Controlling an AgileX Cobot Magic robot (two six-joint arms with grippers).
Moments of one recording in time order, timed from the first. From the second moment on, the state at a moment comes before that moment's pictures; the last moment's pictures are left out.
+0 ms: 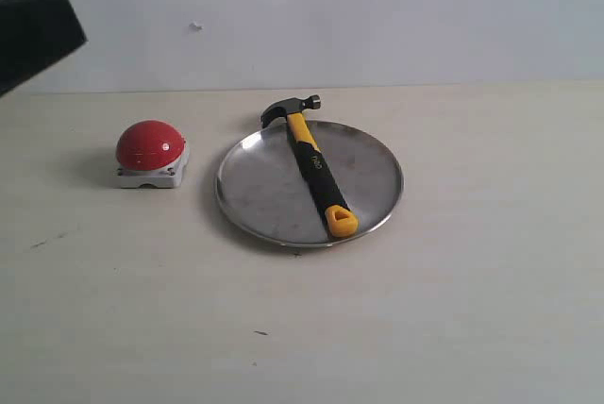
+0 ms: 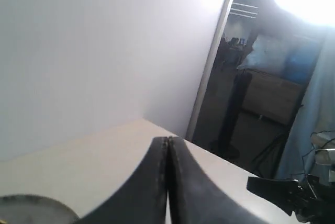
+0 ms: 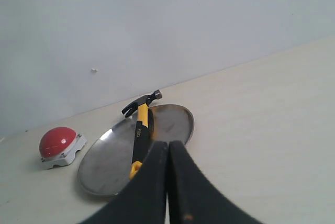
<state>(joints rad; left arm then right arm) -0.56 0.74 -0.50 1.00 -0.50 -1.24 0.26 0.01 0.00 0.02 0.20 0.42</state>
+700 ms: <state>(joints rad) -0.39 0.23 -0.05 0.80 -0.21 -1.21 0.26 0.01 0.00 0.02 0.20 0.42</state>
